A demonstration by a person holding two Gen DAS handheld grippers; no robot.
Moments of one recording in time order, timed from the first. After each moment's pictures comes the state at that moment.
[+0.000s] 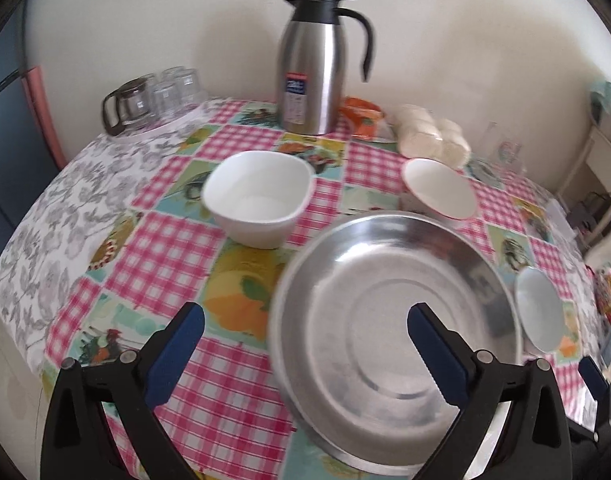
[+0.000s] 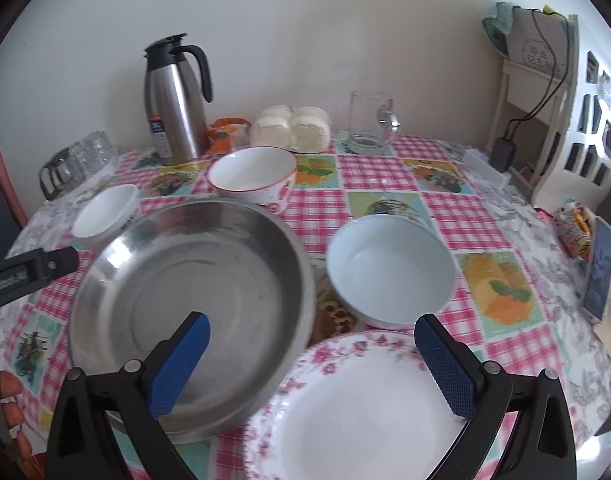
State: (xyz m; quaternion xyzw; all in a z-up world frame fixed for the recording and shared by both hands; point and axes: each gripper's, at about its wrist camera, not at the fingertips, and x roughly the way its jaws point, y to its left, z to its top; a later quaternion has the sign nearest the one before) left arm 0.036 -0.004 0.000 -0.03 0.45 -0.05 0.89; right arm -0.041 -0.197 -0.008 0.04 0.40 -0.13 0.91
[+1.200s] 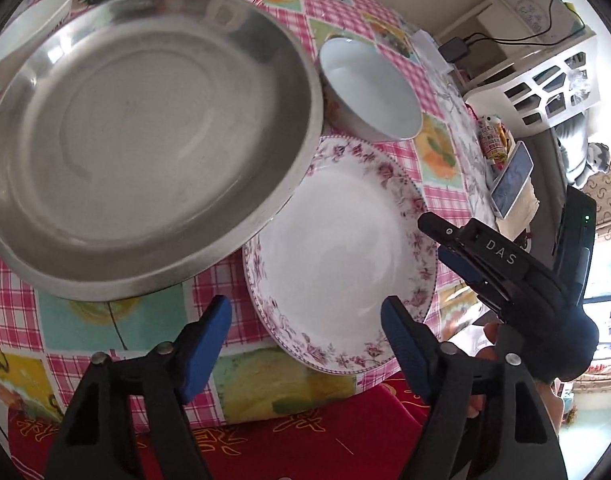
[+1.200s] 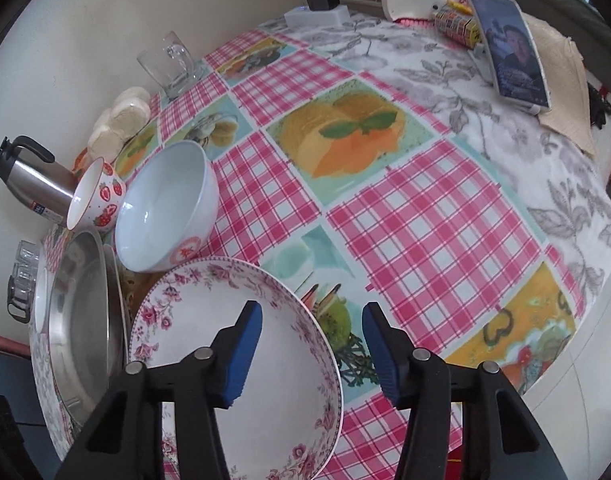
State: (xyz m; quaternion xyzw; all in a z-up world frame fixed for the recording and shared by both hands) left arm -0.041 -0.121 -0.065 -0.06 0.66 -0.28 0.70; right arm -0.106 -0.342 -0.061 0.32 0.51 -0.22 0.77
